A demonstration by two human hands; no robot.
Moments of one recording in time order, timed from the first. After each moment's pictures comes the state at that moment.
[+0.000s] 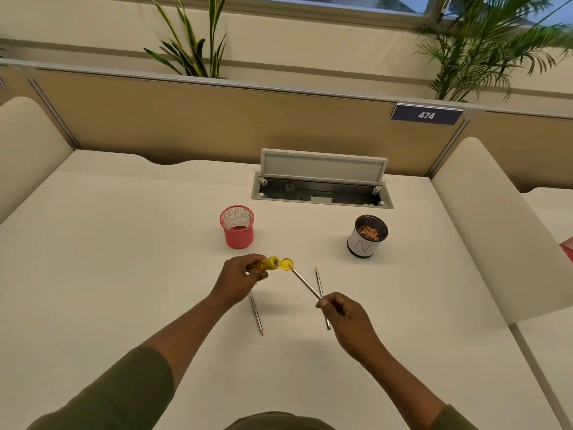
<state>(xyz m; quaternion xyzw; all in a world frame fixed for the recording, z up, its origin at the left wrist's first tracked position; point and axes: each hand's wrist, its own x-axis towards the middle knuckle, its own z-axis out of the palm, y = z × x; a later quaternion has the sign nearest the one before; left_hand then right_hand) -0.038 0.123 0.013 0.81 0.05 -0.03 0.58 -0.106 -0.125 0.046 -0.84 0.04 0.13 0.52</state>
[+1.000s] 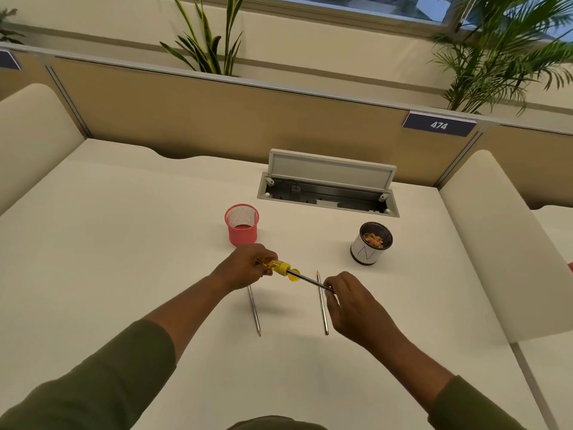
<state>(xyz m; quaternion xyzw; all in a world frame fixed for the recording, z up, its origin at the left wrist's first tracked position) -0.013 0.130 0.036 0.89 -0.09 -0.09 0.43 -0.070 -0.139 0.063 -0.92 -0.31 -0.14 0.17</state>
